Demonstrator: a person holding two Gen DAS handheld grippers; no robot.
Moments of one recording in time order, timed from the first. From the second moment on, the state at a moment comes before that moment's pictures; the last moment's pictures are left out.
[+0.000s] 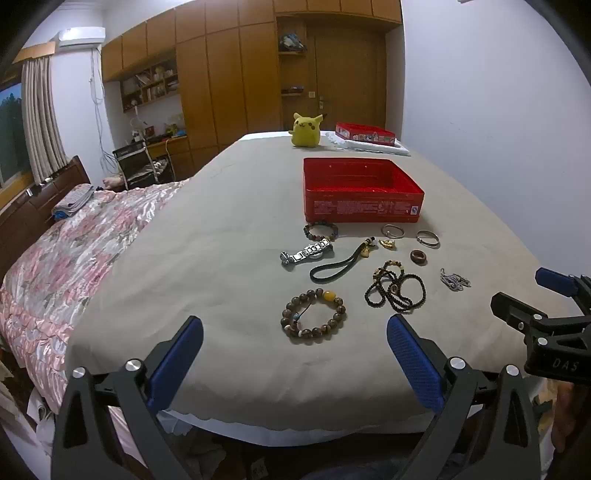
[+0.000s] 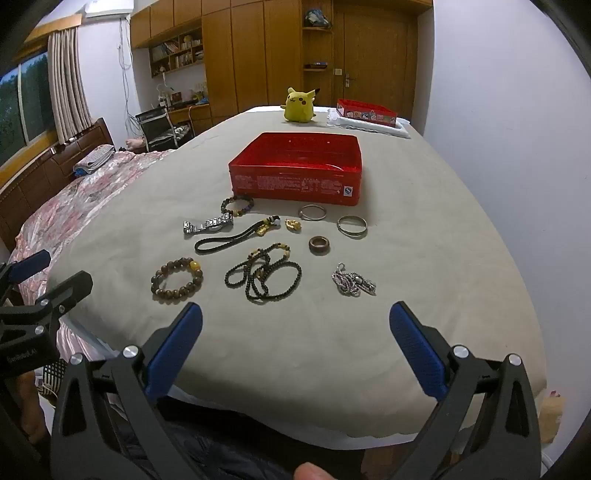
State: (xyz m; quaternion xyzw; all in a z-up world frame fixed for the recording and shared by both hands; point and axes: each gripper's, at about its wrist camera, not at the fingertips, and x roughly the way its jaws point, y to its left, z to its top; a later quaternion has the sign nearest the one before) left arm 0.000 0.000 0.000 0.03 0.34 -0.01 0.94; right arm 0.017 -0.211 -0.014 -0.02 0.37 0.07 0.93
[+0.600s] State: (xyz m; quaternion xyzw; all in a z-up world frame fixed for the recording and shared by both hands) left arm 0.000 0.000 0.000 0.03 0.34 -0.01 0.94; right arm 0.017 -0.211 -0.015 -0.02 0.37 0.07 0.93
